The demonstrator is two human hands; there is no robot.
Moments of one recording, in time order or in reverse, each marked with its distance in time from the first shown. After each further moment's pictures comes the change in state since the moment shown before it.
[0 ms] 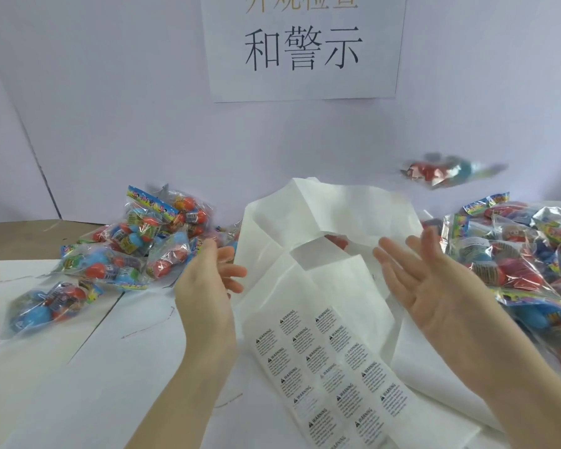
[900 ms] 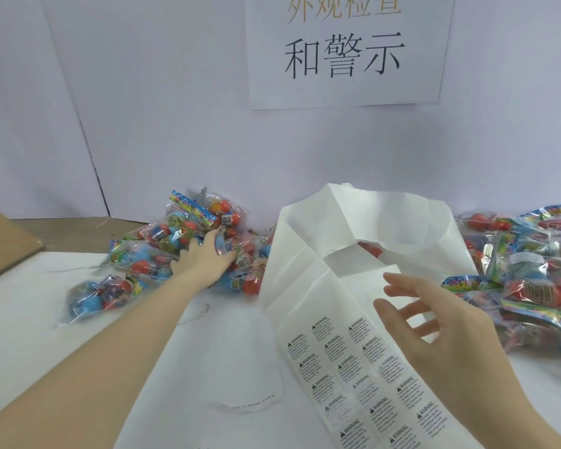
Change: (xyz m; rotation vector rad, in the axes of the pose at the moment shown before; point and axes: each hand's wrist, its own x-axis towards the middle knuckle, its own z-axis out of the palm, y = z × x) left_hand 0.157 -0.030 -0.039 1.393 -0.249 0.153; right_hand -0.012 0.037 0.008 -1.190 -0.010 -0.488
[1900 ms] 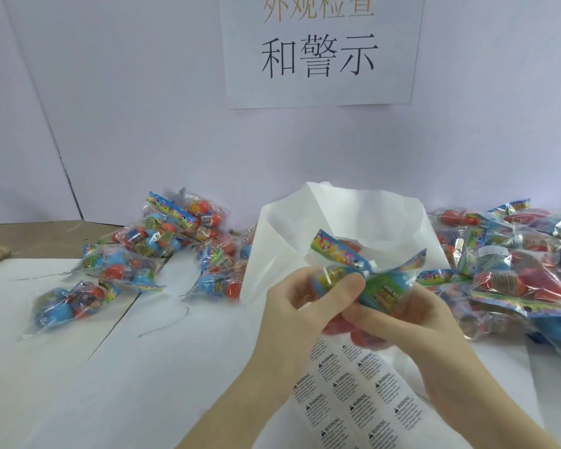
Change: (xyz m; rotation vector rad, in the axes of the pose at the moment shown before) left_hand -0.186 0.109 -0.010 -1.424 -0.397 0.370; right_hand 0.003 -0.017 -0.011 0.844 -0.282 0.289
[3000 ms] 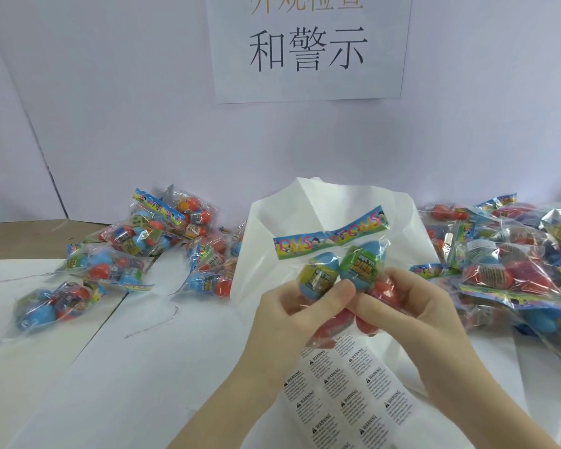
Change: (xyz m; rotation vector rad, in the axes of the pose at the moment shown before) left_hand -0.001 -0.005 -0.003 0.088 0.008 -0.121; right_hand -0.001 -0.002 0.001 0.025 0.106 -0.050
